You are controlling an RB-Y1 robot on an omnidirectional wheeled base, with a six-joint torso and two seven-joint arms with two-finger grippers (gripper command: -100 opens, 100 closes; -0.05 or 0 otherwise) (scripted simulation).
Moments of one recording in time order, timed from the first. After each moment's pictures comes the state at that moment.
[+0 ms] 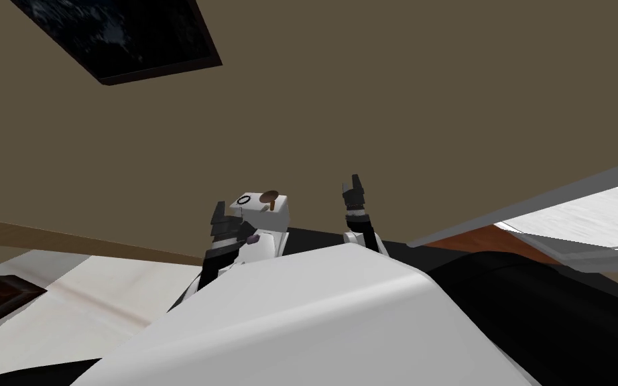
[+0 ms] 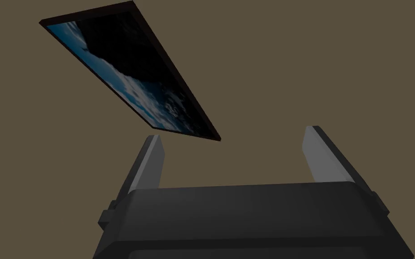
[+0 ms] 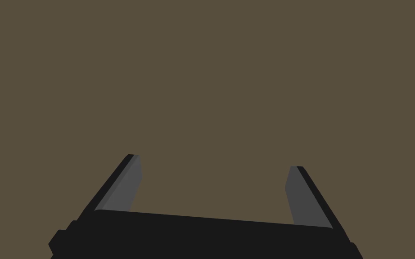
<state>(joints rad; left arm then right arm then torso) 0.58 0.14 0.09 -2.18 -0.01 -0.42 0.15 0.50 -0.01 0.07 -2.28 0.03 -0.41 0.04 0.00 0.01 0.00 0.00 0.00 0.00</state>
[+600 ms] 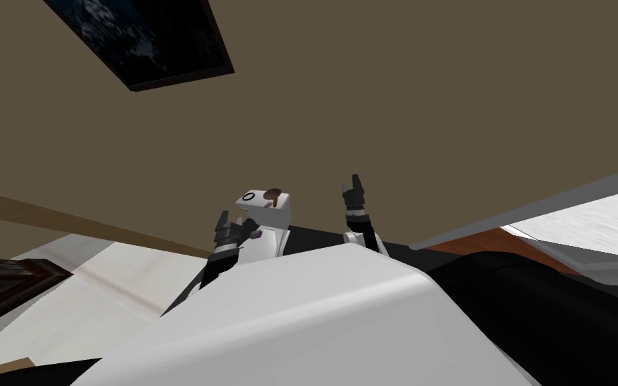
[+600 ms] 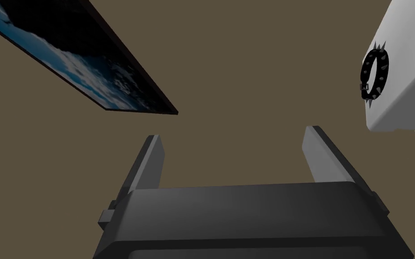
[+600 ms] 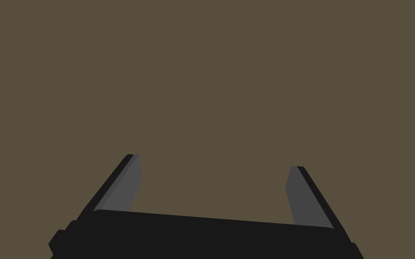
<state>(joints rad) 0.60 0.15 0.12 -2.08 0.02 -0.34 0.19 0.50 -0.01 0.07 -2.28 0.03 -0.41 0.04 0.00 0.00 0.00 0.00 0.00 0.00</state>
